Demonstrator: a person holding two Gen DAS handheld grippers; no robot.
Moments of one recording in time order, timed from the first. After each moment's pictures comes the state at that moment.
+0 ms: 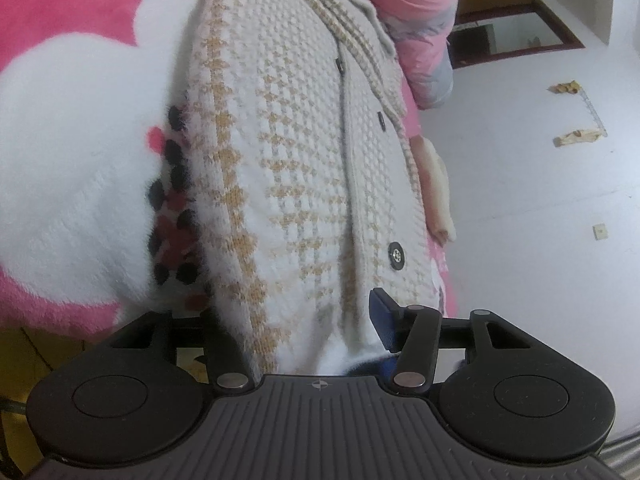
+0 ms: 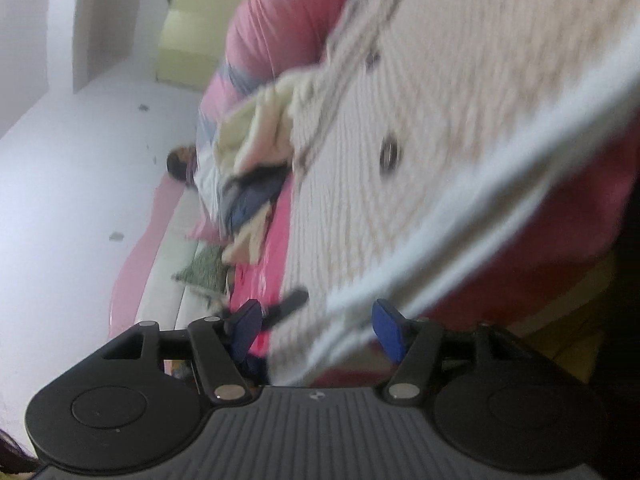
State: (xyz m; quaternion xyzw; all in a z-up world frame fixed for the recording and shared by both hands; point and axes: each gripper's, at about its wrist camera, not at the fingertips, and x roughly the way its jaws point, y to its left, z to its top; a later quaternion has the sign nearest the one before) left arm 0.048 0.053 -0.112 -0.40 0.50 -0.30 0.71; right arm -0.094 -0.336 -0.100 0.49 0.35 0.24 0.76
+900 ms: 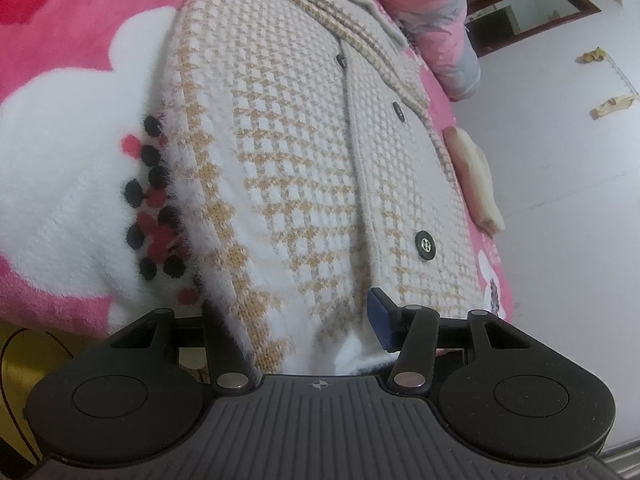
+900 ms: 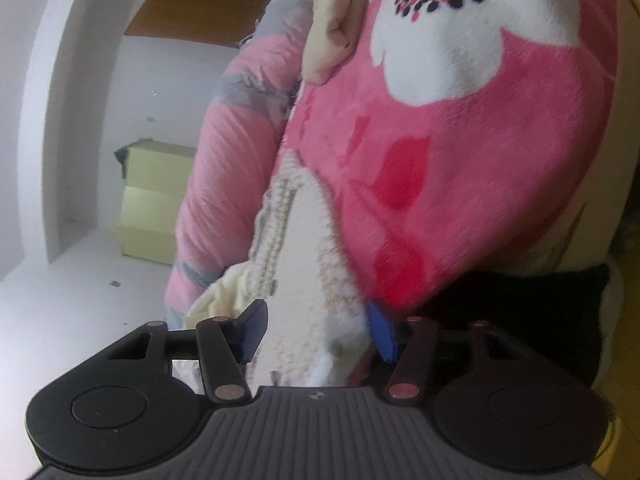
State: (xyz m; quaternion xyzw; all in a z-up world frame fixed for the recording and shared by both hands) left arm 0.038 0.031 -0.091 -0.32 0.50 -0.25 0.76; right arm -0.151 -0.497 -0.141 0.61 0.21 0.06 0.76
